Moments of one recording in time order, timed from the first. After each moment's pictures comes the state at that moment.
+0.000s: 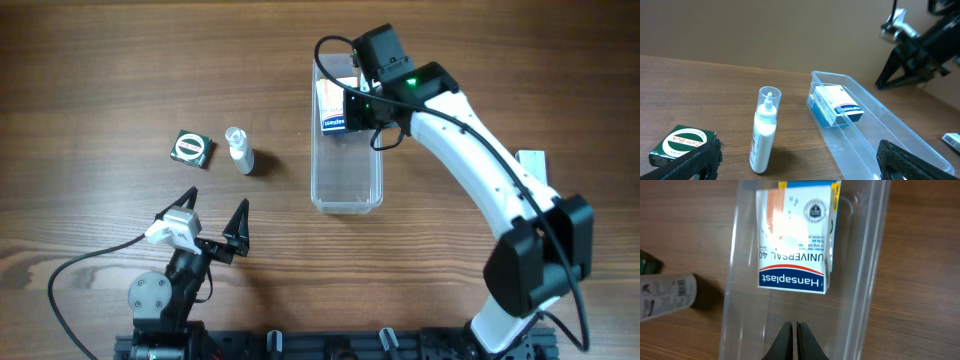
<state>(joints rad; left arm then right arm) -0.02 0.01 0.01 -0.05 0.30 -0.24 0.47 1.87 1.61 -0.88 -0.03 0.38</state>
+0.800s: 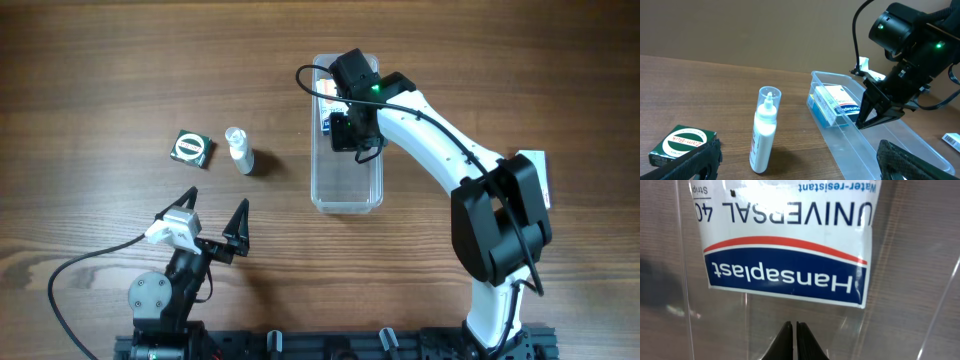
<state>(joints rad) -0.02 0.01 0.01 -0.05 0.30 -0.24 0.50 2.06 1.59 -0.87 -0.07 0.41</state>
